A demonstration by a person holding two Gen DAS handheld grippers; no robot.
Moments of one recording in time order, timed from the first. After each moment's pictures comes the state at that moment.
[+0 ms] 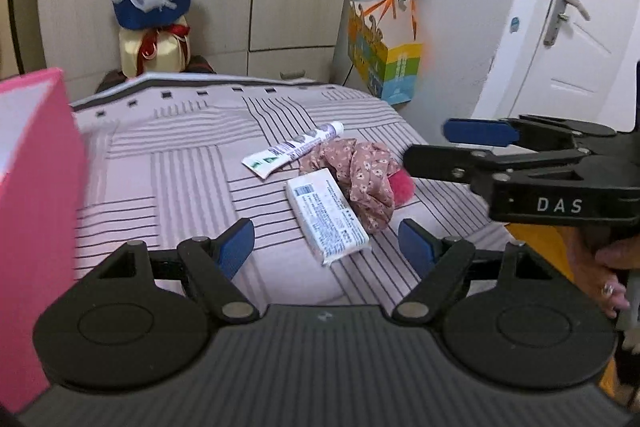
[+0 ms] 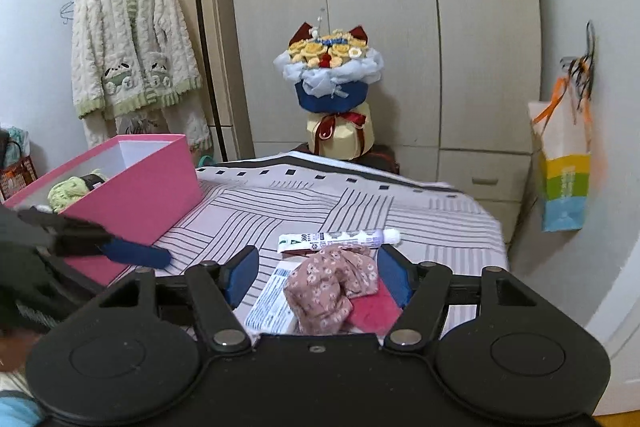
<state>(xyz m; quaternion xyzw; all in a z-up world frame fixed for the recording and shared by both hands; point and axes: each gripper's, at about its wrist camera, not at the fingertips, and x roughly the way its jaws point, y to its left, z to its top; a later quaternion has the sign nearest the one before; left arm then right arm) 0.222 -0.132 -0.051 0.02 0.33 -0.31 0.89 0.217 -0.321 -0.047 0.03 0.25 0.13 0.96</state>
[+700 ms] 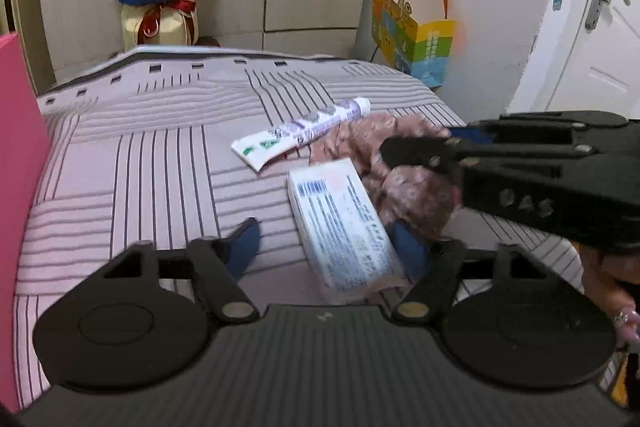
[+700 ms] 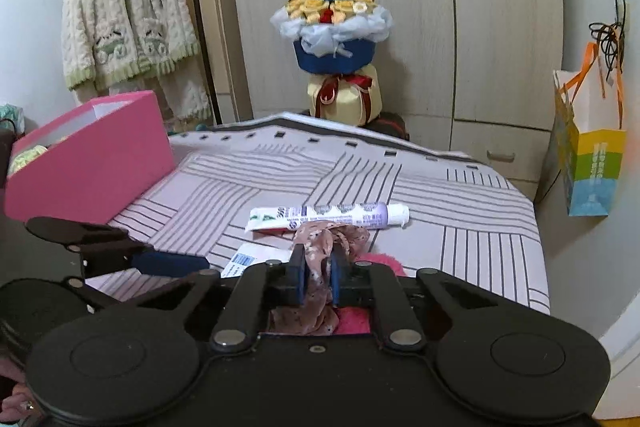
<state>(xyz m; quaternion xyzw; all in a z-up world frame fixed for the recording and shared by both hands) 0.261 -0.165 -0.096 0.02 0.35 -0.28 0.89 0.258 -0.329 -0.086 0.01 0.27 0.14 0.95</state>
